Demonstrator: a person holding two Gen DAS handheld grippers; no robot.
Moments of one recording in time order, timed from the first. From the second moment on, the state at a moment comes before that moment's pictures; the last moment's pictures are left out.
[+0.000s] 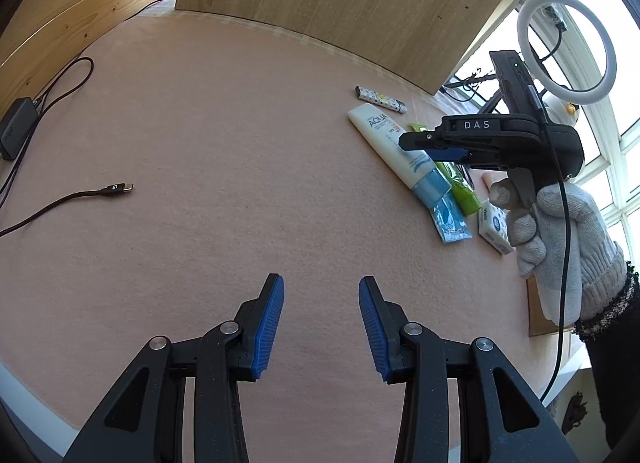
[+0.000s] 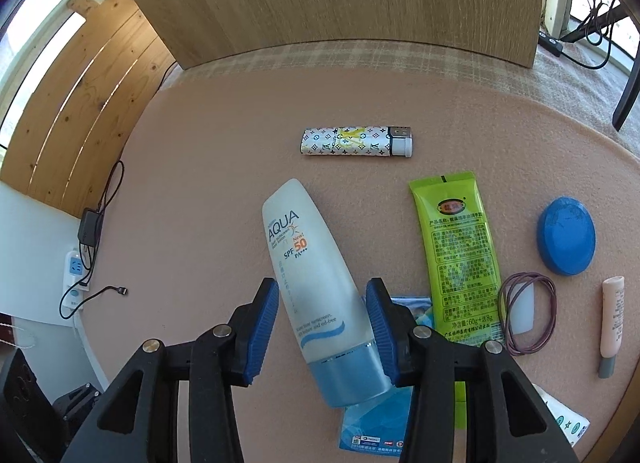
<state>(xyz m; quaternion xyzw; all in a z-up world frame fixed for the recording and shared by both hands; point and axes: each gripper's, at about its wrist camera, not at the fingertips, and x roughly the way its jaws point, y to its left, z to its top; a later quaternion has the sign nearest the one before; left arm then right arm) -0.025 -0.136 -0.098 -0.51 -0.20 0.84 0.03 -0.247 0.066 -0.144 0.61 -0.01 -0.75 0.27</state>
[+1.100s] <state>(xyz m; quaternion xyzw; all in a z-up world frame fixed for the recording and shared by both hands) -0.010 -0.086 -0.110 -0.53 -0.19 0.82 0.09 -0.094 0.120 -0.151 0.63 -0.12 -0.72 0.28</state>
